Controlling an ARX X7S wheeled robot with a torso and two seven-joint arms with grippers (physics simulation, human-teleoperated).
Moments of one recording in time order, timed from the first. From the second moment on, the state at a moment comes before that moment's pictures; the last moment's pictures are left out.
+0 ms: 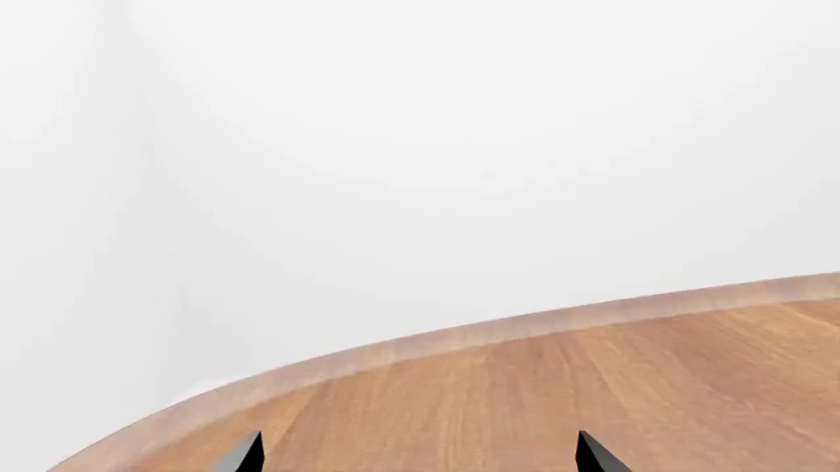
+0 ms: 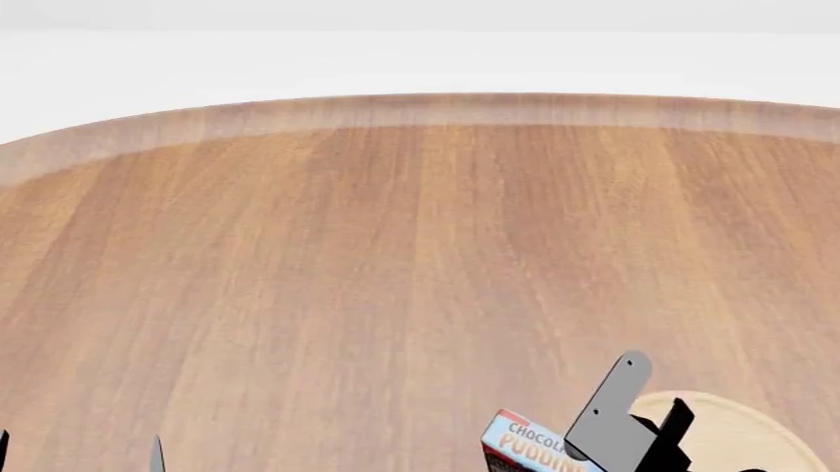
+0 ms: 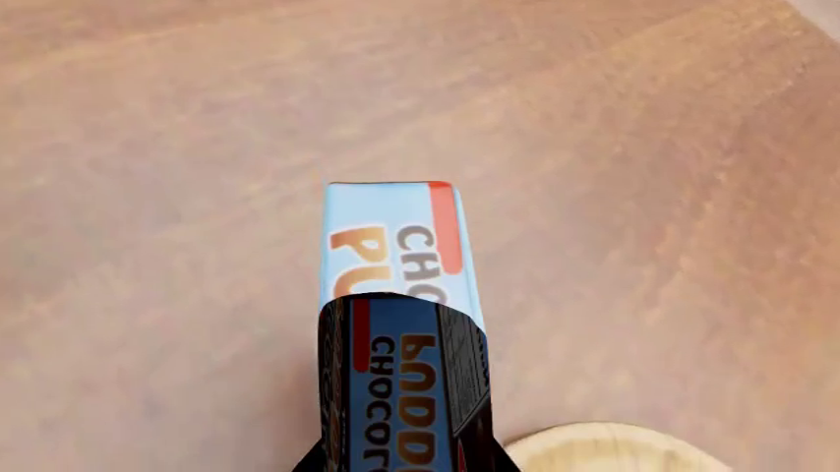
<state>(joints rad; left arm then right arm) 0.12 -0.33 0.35 0.35 0.02 0.02 -0.51 0.75 0.52 -0.71 0.78 0.16 0.09 -0.69</state>
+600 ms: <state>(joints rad) 0.12 -0.33 0.36 0.34 0.01 0.02 -0.52 0.78 0.42 -0.73 1.06 0.14 -0.07 -0.71</state>
